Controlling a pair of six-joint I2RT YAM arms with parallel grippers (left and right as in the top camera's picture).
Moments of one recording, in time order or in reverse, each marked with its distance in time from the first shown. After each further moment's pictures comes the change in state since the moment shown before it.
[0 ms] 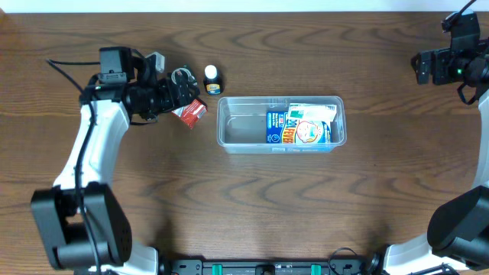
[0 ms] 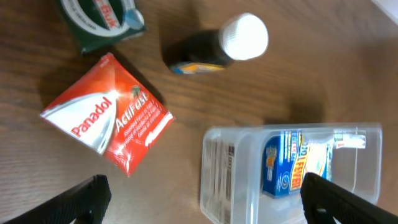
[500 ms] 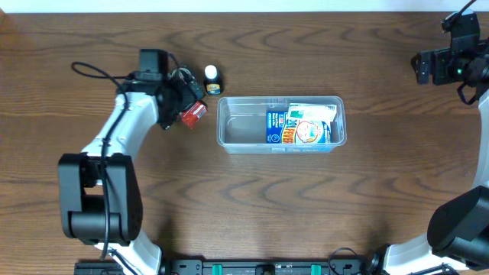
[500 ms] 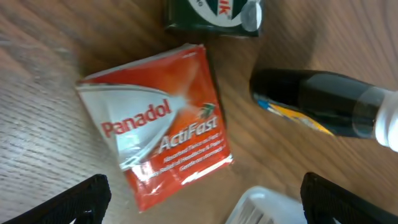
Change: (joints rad) left arm -0.153 0.134 0.000 0.084 -0.381 -0.467; right arm 0.000 0.000 0.000 0.000 0.000 0.000
